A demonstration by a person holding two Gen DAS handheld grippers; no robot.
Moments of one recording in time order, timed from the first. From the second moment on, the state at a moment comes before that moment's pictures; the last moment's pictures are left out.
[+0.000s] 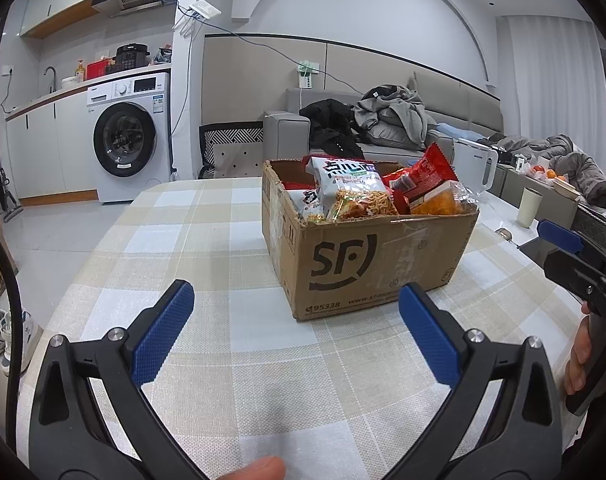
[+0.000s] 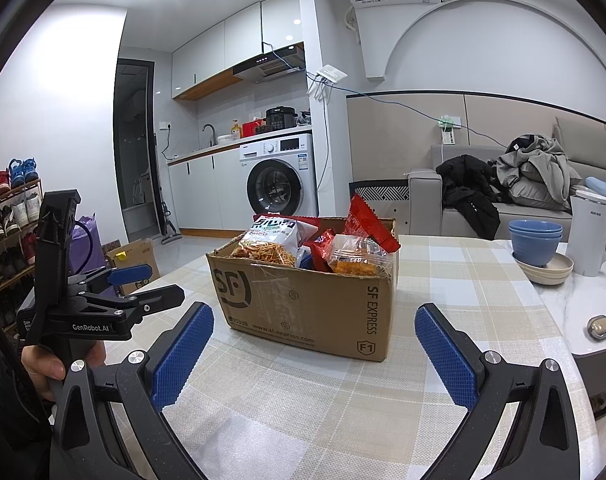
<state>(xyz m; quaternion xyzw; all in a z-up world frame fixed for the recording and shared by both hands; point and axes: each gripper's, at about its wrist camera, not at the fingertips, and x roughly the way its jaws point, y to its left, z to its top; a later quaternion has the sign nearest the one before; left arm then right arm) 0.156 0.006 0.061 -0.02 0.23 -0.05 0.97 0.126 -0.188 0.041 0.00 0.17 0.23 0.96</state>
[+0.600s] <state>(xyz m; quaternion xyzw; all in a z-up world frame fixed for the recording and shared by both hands) 0.156 0.005 0.061 -0.02 0.23 -0.05 0.97 0.126 -0.188 0.041 0.00 0.17 0.23 0.96</state>
